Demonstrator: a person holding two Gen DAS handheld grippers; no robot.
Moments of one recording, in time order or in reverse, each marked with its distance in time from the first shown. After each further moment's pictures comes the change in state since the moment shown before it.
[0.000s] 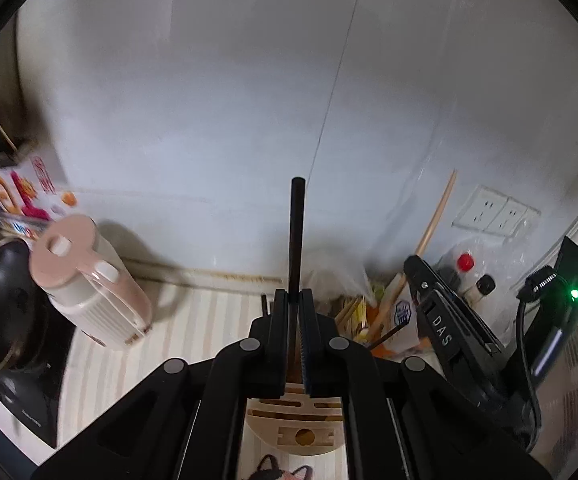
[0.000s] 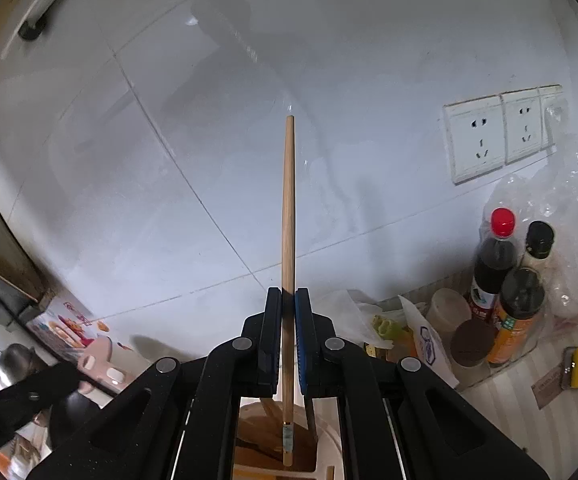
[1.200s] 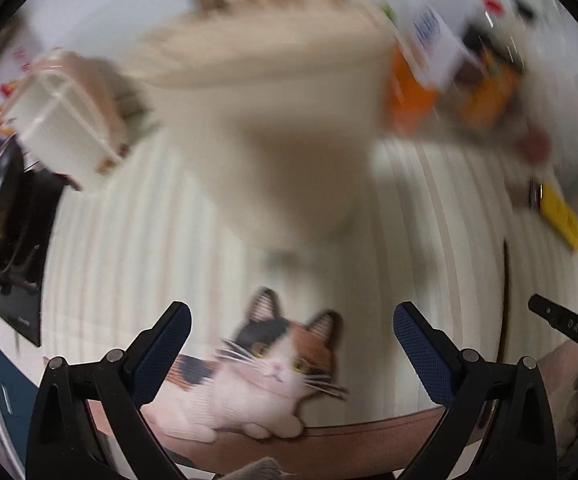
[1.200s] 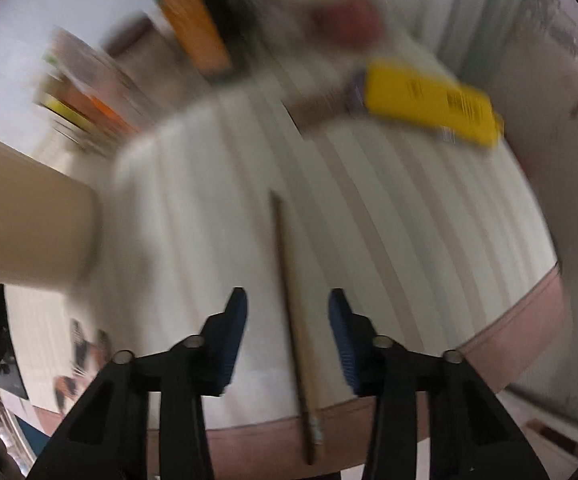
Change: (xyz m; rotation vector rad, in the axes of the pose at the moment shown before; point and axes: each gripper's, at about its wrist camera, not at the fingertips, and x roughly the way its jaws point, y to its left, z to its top) left arm 0.092 -0.066 -0.229 0.166 0.390 0.201; right arm -0.075 -0.282 -0.219 0.182 0.668 -0.422
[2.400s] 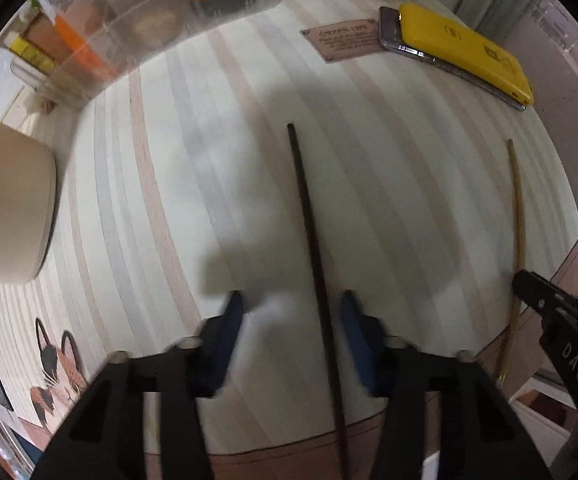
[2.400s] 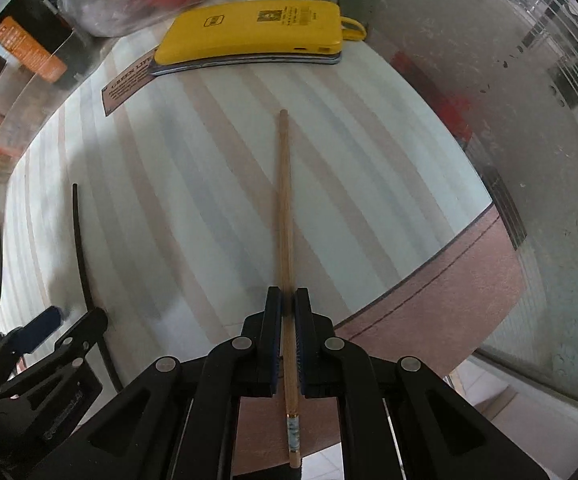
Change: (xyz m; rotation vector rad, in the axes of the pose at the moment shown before) left arm 0.076 -0.239 -0.036 0.348 0.178 -0.119; right arm 0.025 -0.136 -0.025 0.150 0.056 -0.129
